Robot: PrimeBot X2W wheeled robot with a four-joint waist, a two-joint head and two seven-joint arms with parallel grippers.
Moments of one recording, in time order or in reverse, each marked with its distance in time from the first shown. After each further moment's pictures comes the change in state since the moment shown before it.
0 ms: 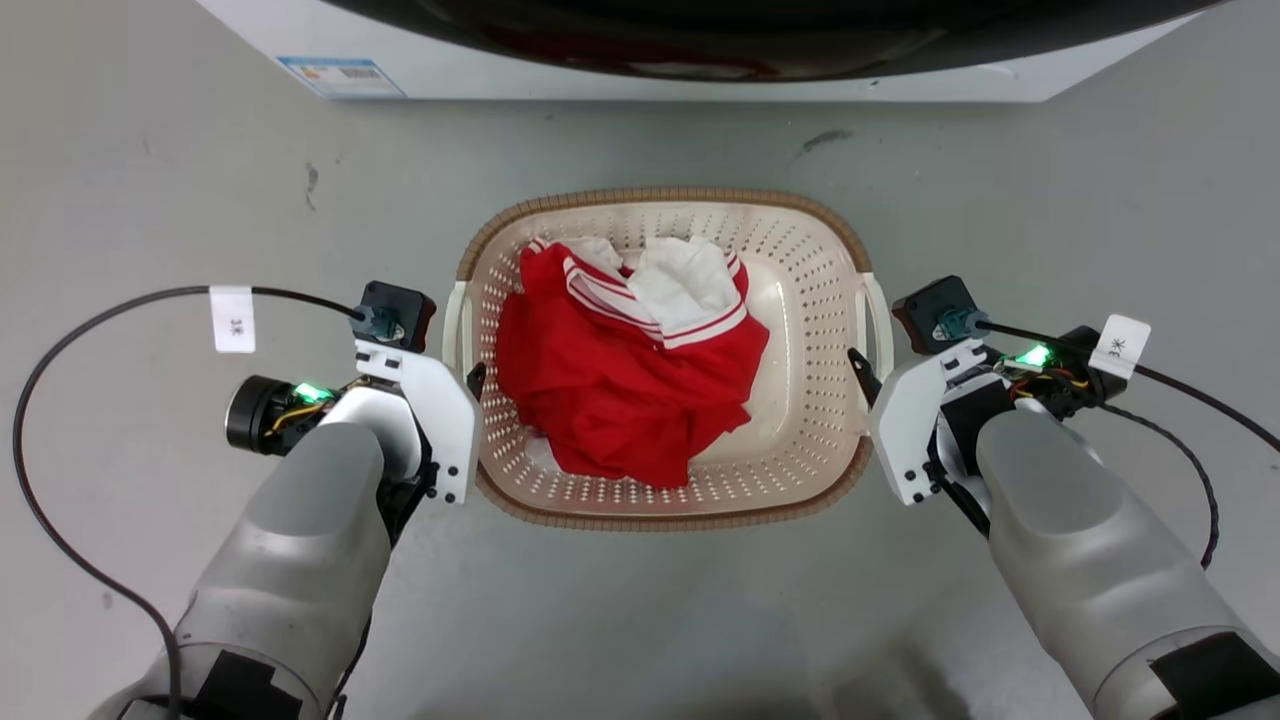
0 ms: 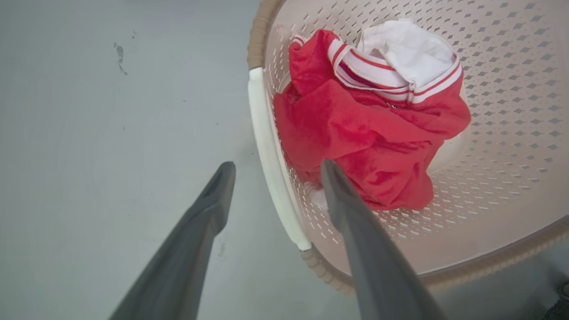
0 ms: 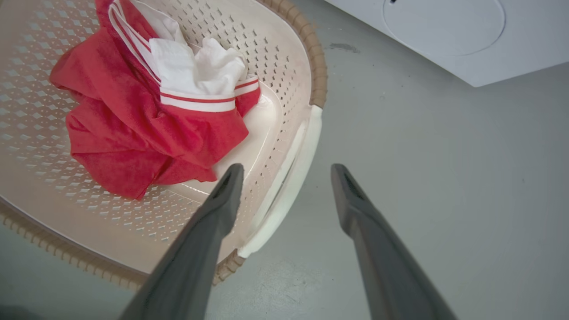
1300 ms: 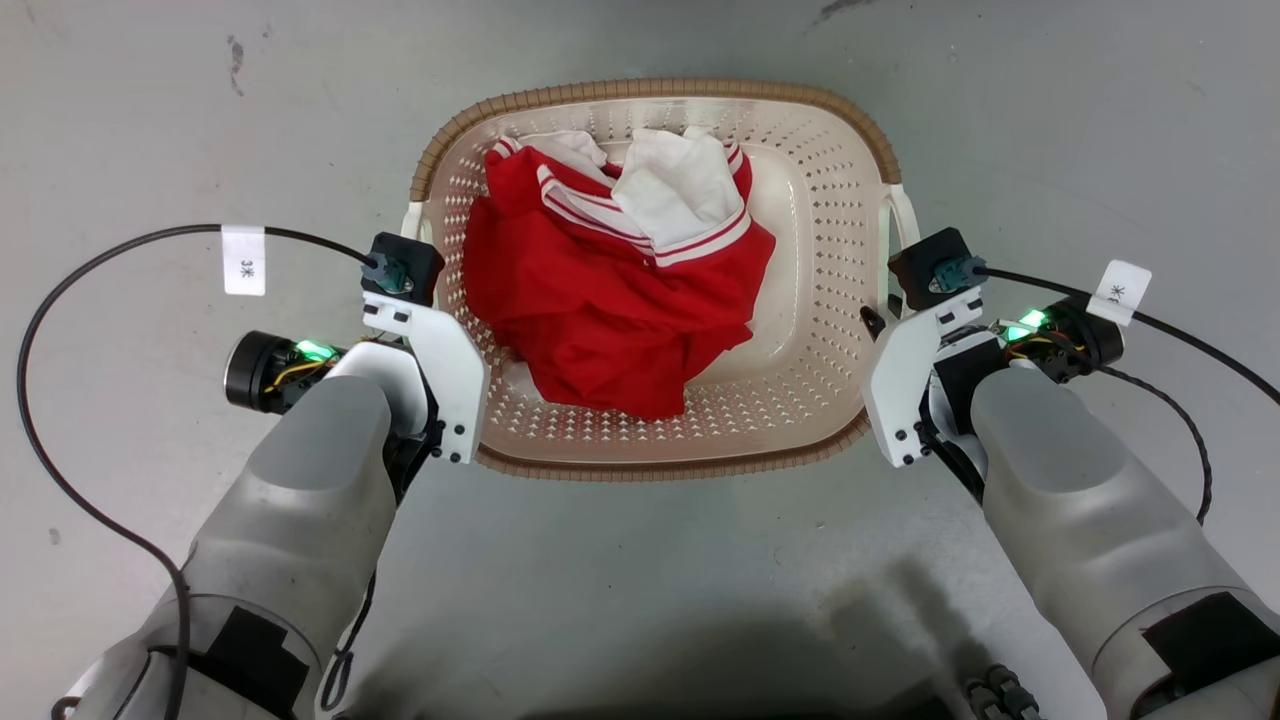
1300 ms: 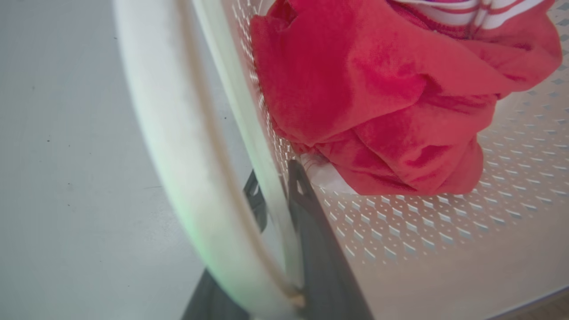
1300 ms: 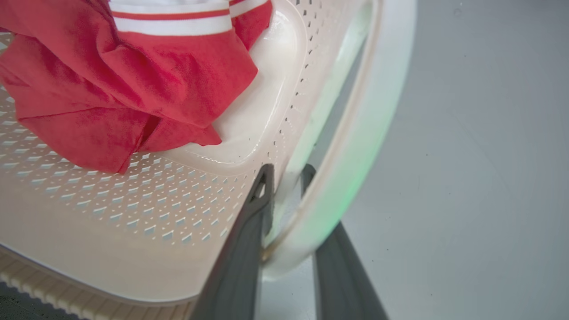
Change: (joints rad) left arm -0.103 -0.002 -0.183 0.051 -0.148 0.001 0.048; right arm -0.081 0.002 0.121 0.029 0.164 0.000 0.072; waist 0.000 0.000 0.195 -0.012
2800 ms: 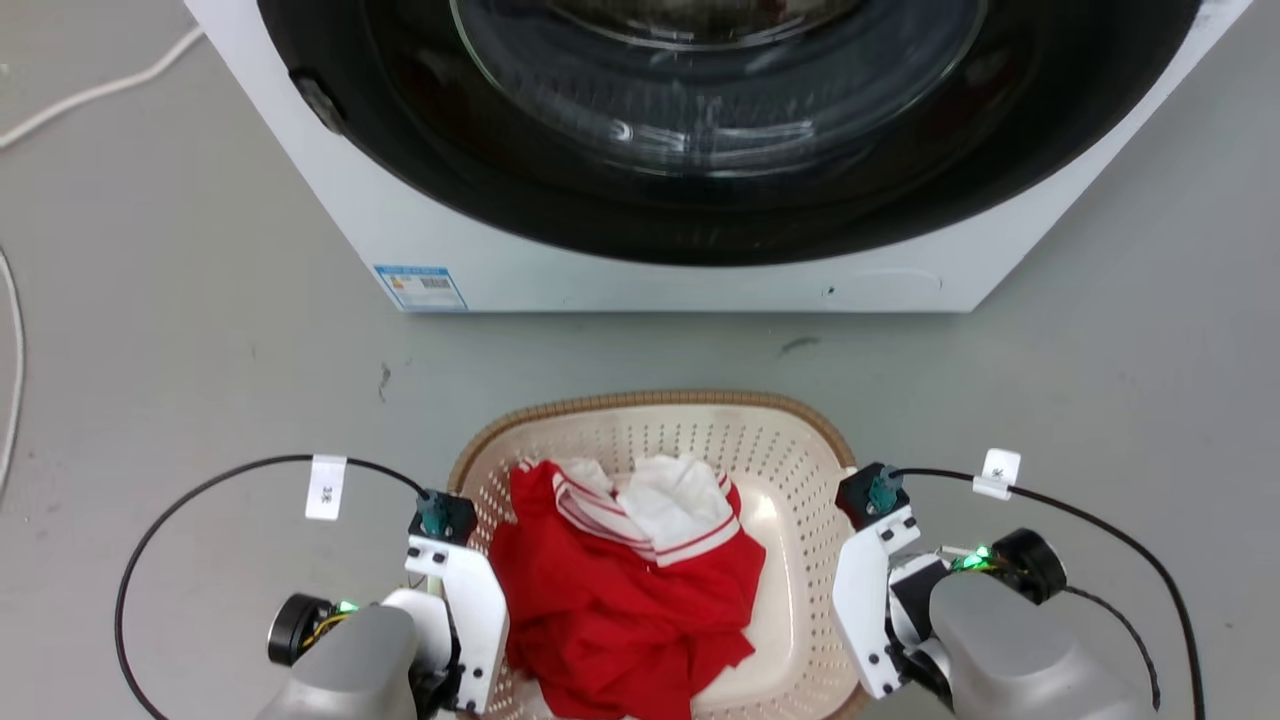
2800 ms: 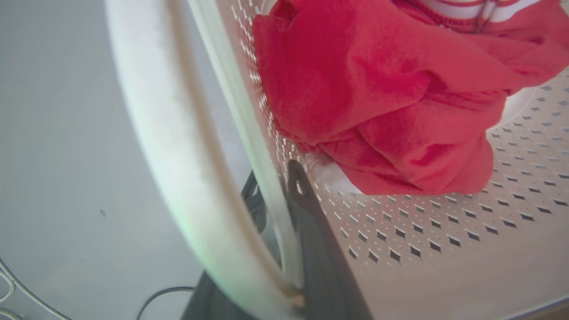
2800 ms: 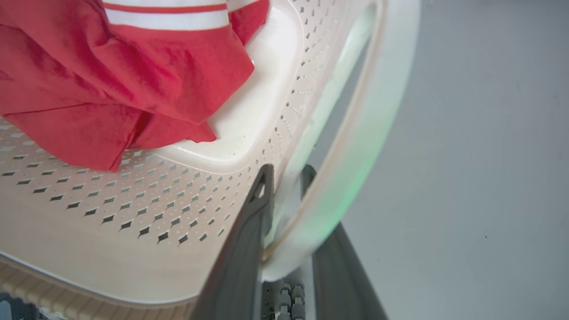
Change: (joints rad) left arm 0.305 -0.014 -0.204 -0.002 -0.219 0.001 0.184; right arm 0.272 -0.006 0.361 -0.051 0.337 -0.002 0.274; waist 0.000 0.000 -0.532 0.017
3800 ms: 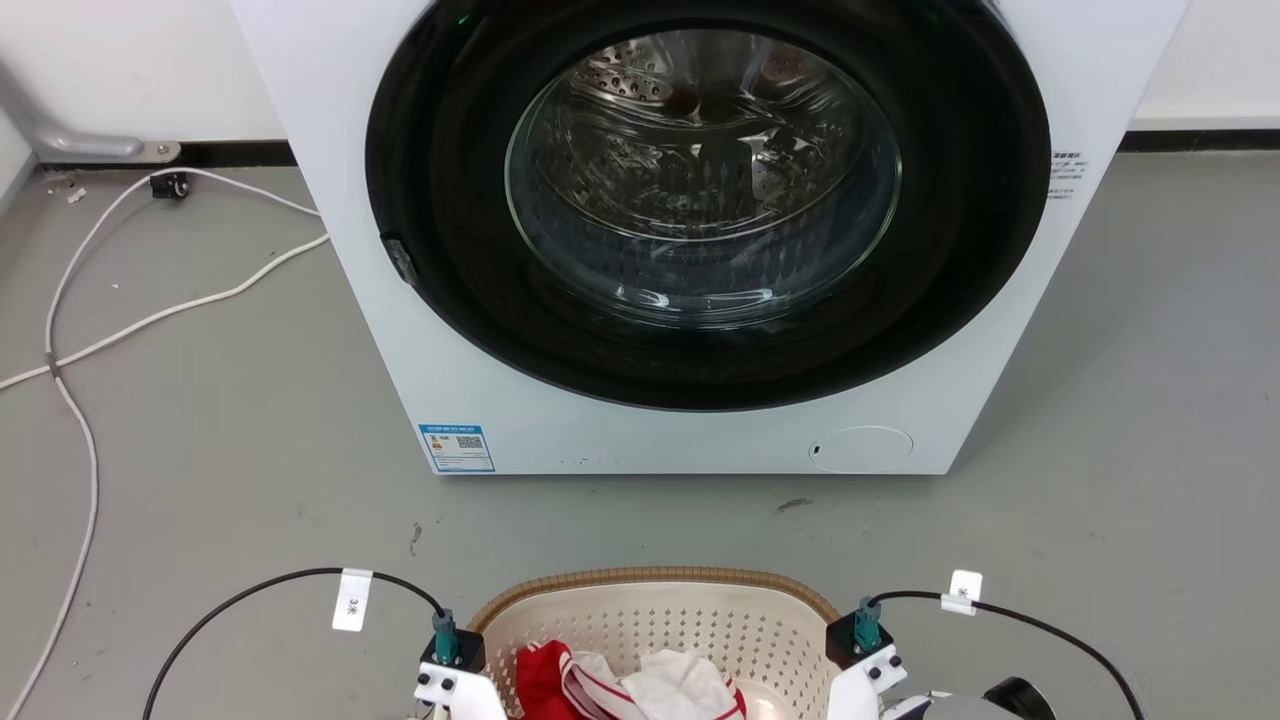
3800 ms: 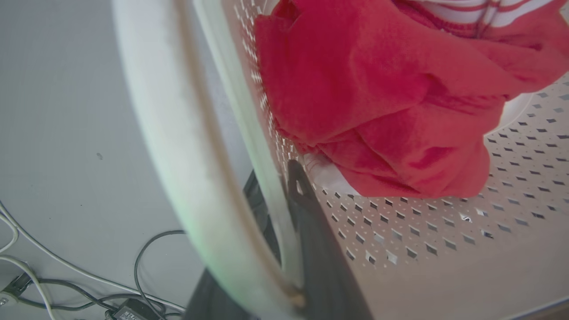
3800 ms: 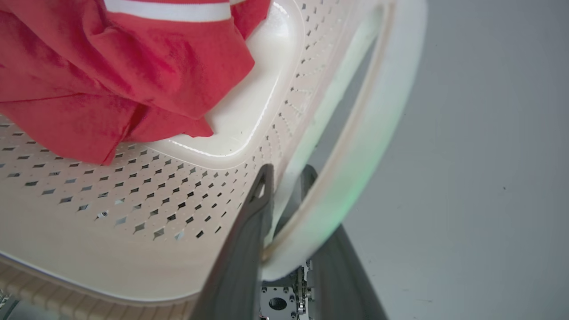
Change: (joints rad) left arm 0.164 0.032 -0.133 -0.074 -0.160 0.002 0.219; right arm 0.154 -0.028 0.284 -0.050 0.311 0.000 0.185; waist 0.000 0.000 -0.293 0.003
